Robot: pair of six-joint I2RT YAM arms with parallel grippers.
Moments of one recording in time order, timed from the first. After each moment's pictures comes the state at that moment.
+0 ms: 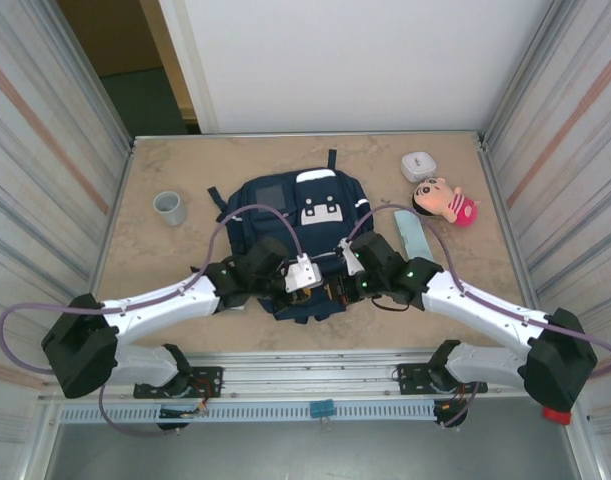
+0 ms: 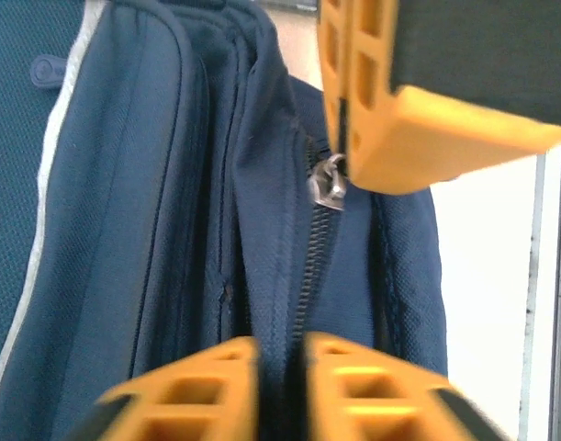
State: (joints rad) left arm -0.91 1.28 0.75 -0.28 0.21 0.37; right arm 0.80 1.14 0.75 -0.50 -0.26 0.55
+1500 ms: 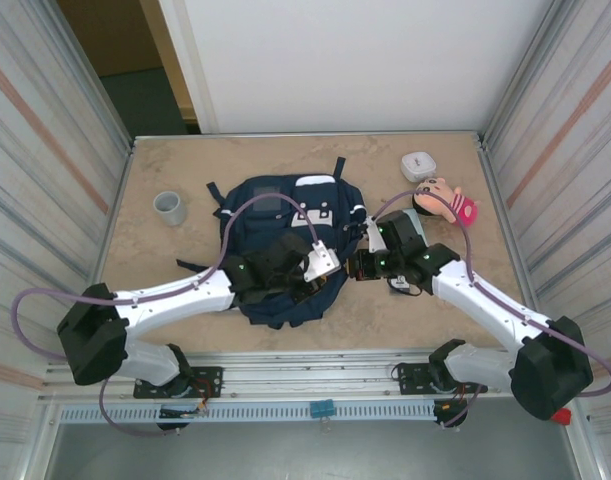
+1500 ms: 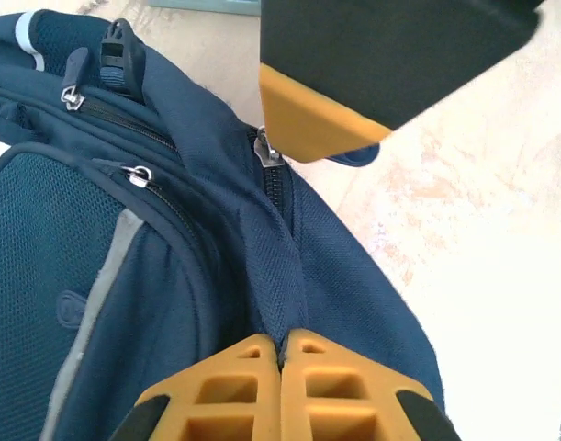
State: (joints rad) left arm -1.00 1.37 0.91 -0.27 0.01 0.21; right arm 0.53 1.16 0.77 -0.50 -0.32 0.49
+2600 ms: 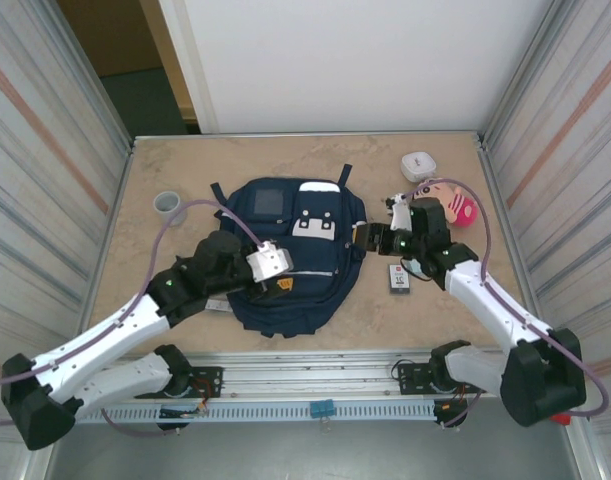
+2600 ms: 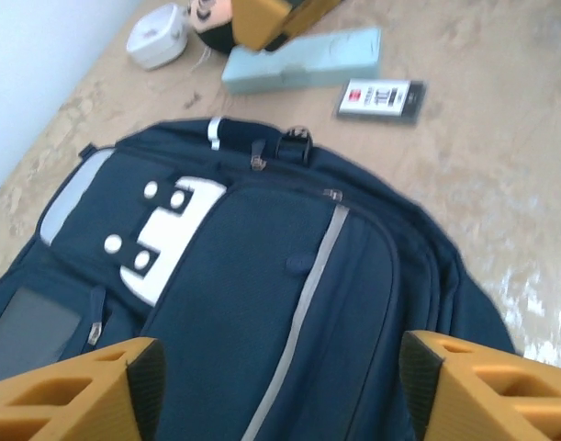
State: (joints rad) left arm -0.81 0.91 0.76 -0.43 0.16 0.51; right arm 0.36 1.10 0.71 -0.22 -0.47 0.48
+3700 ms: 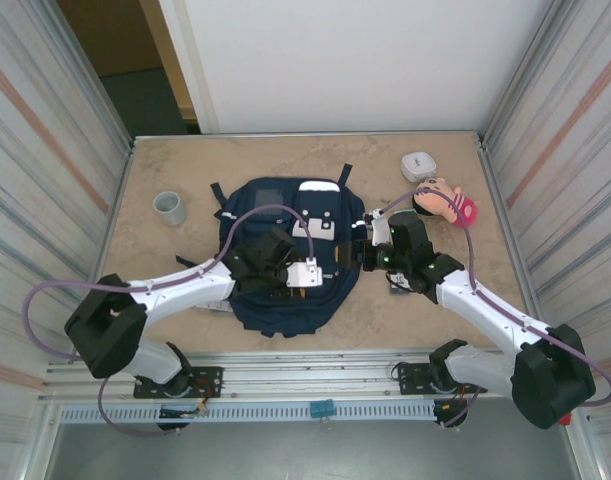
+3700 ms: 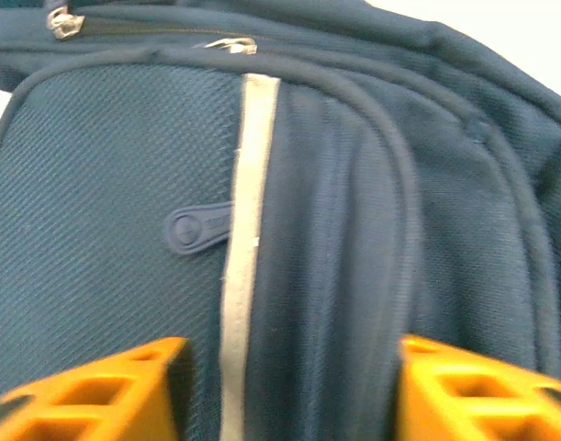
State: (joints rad) left arm -0.84 1.44 0.84 -0.33 0.11 0.74; right arm 0.51 1.10 0.65 -0.14 -0.41 0.48
